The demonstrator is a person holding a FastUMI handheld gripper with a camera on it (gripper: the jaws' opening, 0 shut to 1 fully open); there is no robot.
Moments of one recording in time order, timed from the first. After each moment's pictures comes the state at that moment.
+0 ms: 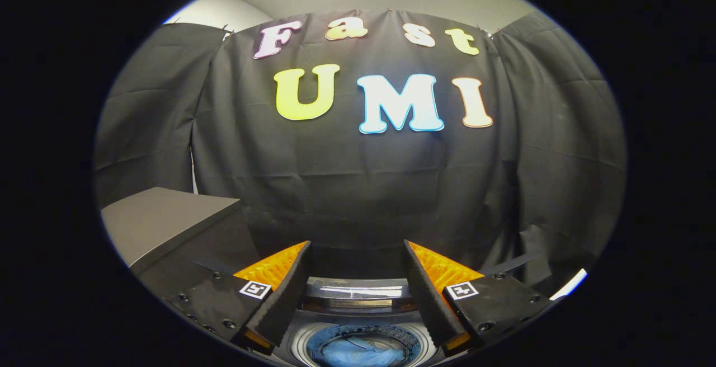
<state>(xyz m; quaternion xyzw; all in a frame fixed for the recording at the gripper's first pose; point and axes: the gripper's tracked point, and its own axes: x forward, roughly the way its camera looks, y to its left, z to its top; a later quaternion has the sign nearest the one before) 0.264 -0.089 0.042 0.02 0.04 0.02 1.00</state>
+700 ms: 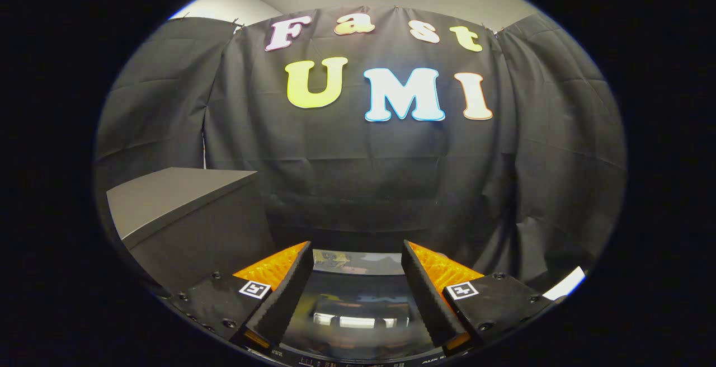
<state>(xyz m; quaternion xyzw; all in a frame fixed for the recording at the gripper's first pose) 0.204 -0.093 0.008 0.01 0.06 0.04 1.00</state>
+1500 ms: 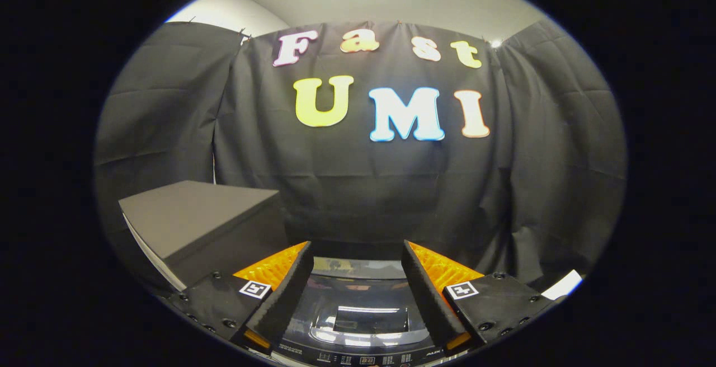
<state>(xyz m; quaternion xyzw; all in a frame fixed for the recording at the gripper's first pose) 0.140 -0.079 0.059 0.00 0.01 0.04 1.00</state>
